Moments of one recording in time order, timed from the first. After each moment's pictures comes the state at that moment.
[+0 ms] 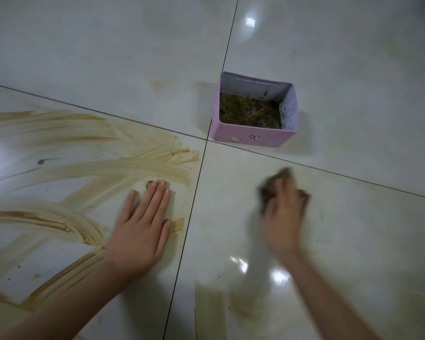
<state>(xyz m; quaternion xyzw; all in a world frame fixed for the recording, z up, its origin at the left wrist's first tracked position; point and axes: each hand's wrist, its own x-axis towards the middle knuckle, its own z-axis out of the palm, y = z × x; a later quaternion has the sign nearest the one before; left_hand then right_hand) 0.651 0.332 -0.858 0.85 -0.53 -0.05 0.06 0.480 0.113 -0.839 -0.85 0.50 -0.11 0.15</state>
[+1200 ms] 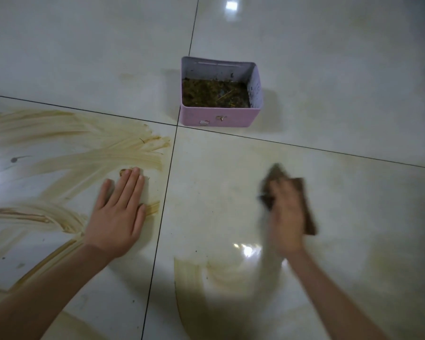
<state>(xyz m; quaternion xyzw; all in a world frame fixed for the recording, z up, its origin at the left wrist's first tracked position) 0.652 0.331 -0.863 0.85 -0.52 -0.05 0.05 0.393 0.106 -0.843 -0.86 0.48 -0.12 0.16</state>
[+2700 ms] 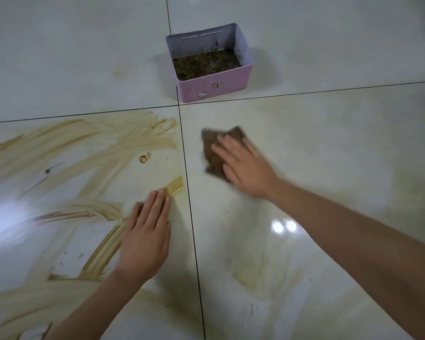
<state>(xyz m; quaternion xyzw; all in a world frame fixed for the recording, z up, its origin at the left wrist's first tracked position) 0.622 0.395 -0.835 0.80 -0.60 -0.10 0.01 0.476 0.146 -0.839 -0.97 0.22 0.03 0.09</state>
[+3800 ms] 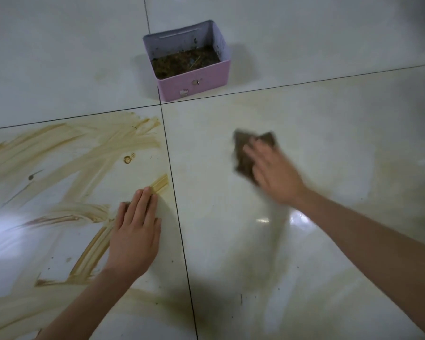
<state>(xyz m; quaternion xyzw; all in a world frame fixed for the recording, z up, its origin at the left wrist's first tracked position) 0.616 0.391 -0.828 0.80 -0.58 -0.12 -0.01 0.387 0.140 -0.839 -0.93 0.33 -0.01 0.17</state>
